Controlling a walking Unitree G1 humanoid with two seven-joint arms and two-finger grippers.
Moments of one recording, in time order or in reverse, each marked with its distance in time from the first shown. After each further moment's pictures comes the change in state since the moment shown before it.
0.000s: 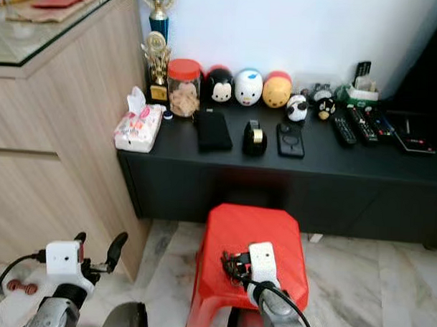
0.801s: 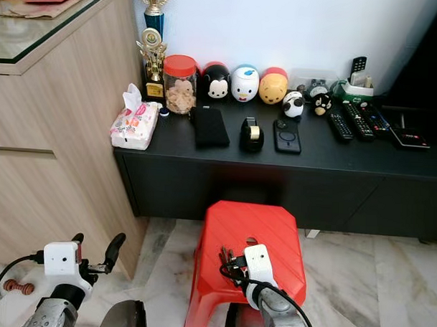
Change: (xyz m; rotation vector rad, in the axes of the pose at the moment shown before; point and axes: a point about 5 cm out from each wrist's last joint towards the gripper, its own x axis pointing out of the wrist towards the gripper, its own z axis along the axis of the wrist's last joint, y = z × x) left arm -0.001 0.007 -0.001 0.010 0.009 0.024; right arm 0.006 -0.001 -0.002 -0.030 0.079 0.019
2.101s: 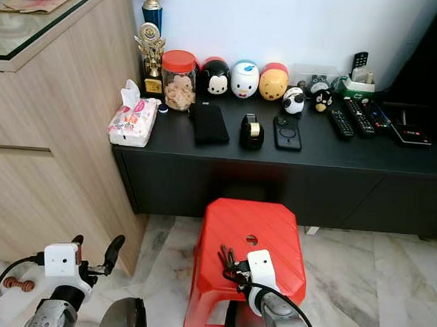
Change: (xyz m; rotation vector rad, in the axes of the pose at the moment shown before) left arm 0.000 0.000 -0.004 0.002 0.006 0.001; right arm -0.002 -0.002 -0.011 0.031 0.057 -0.003
